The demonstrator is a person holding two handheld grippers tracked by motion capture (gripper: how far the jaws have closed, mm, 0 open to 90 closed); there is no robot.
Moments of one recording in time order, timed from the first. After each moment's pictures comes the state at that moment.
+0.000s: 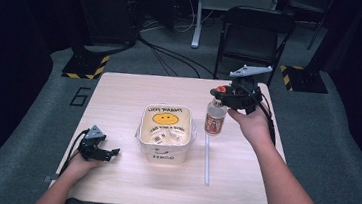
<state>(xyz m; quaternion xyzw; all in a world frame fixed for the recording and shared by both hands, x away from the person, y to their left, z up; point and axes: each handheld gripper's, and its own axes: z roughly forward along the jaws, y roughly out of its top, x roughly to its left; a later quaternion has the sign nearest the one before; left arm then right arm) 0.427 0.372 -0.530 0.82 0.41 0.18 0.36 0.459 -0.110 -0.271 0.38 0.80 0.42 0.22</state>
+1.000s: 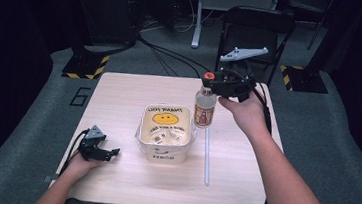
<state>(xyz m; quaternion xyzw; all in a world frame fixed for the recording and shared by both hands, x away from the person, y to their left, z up) 0.427 0.372 -0.530 0.82 0.41 0.18 0.36 0.449 -0.082 -0.220 0.33 0.80 0.45 0.21</state>
